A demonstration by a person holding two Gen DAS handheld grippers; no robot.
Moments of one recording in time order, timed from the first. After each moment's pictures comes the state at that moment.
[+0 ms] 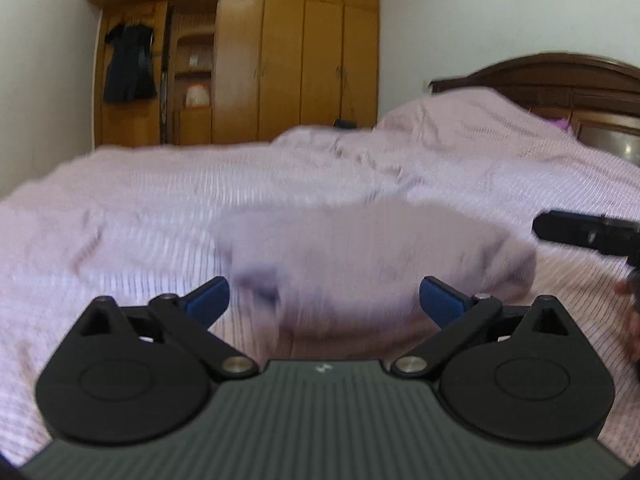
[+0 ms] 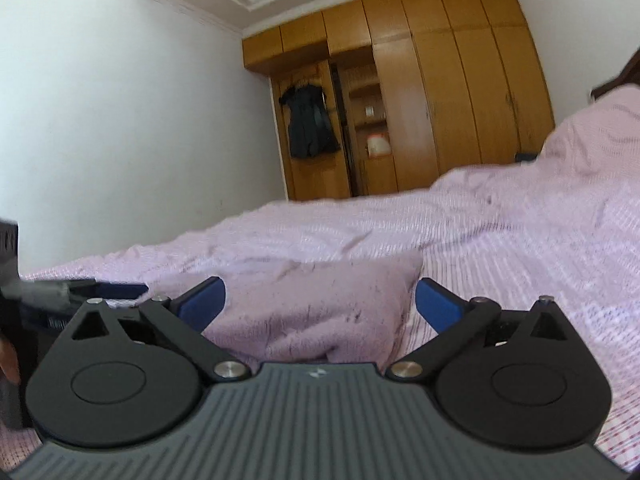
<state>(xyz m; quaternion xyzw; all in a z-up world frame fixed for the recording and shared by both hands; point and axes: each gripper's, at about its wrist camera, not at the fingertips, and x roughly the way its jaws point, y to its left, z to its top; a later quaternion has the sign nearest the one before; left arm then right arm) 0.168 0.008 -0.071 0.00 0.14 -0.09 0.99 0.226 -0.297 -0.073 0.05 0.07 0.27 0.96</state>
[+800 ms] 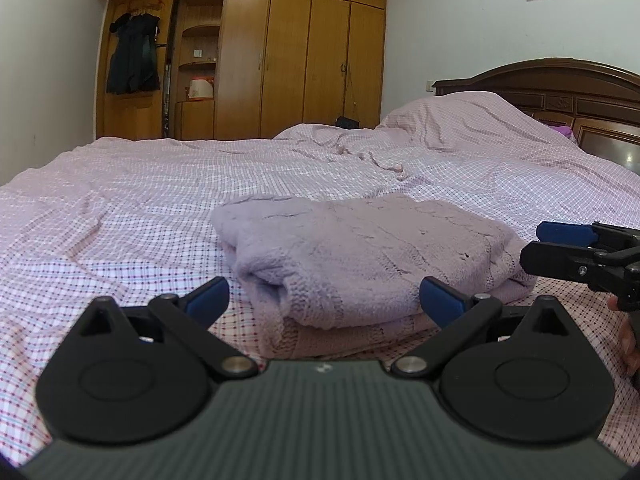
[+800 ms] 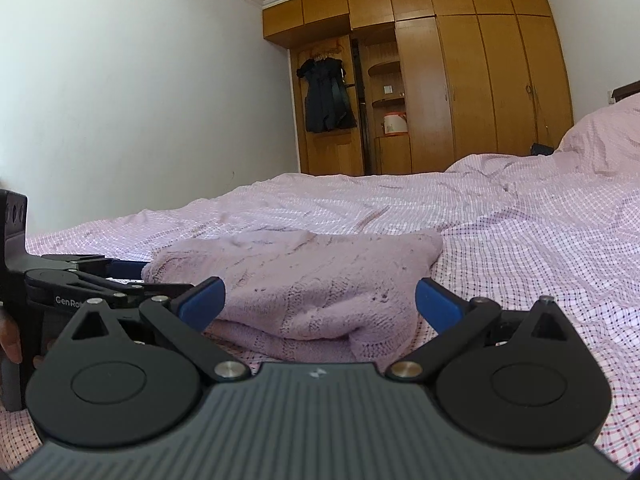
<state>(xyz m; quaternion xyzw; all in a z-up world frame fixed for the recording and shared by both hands) 0.167 0.010 -0.069 -0.02 0.14 -0.09 0.99 0.244 -0.274 -0.073 0.01 0.09 0.29 0.95</state>
